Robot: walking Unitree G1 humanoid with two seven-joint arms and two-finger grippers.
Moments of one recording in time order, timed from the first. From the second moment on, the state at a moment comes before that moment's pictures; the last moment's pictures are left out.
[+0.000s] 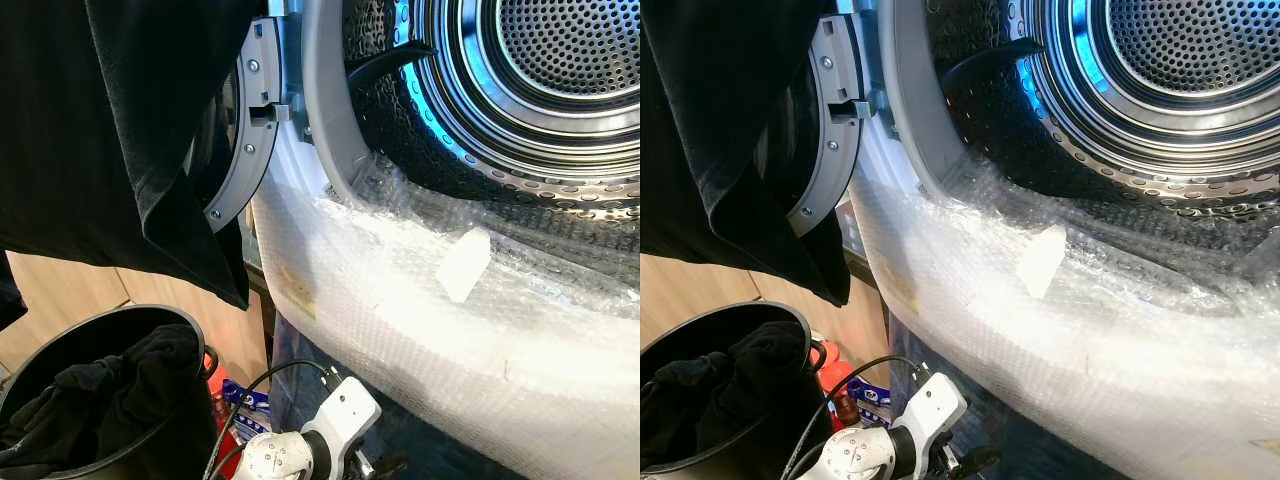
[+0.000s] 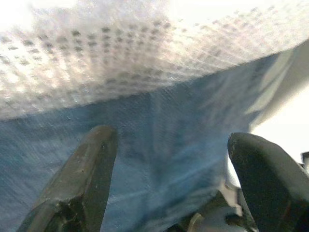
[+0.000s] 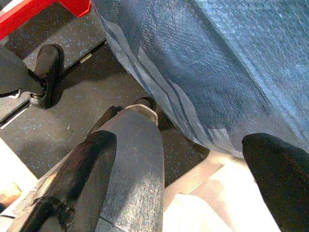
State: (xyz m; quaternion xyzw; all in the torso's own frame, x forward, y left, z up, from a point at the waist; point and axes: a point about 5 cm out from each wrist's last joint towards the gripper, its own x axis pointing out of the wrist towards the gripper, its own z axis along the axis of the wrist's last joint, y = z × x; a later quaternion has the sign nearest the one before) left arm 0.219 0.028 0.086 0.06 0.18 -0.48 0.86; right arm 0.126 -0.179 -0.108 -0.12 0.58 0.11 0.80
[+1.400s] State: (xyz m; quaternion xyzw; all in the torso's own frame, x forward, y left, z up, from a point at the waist) left arm 0.207 0.283 0.161 0.14 0.16 0.28 0.94; right arm 0.128 -0.178 -0.108 -0.12 0.58 0.11 0.80
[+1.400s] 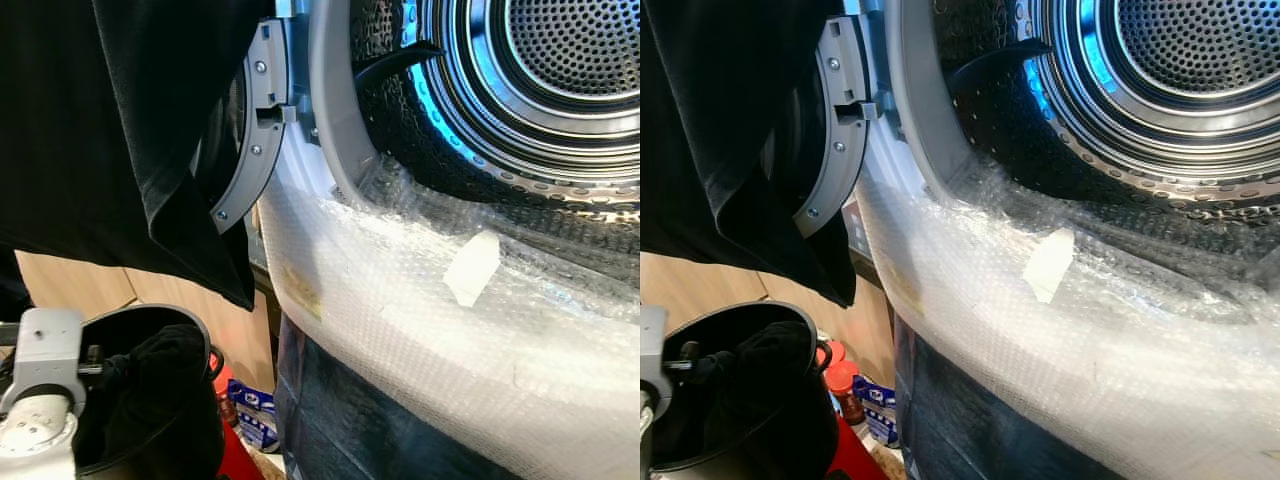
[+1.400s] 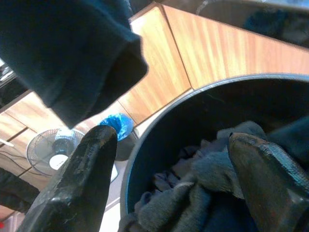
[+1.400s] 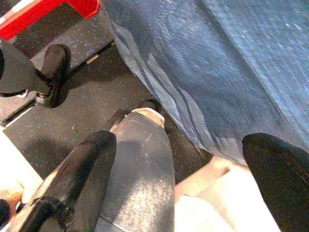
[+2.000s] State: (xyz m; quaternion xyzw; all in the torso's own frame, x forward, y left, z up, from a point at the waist) left arm 0.178 0.295 0.109 0.05 0.17 0.26 0.95; right arm 0.126 -0.186 -0.108 -0.12 0.58 0.10 0.80
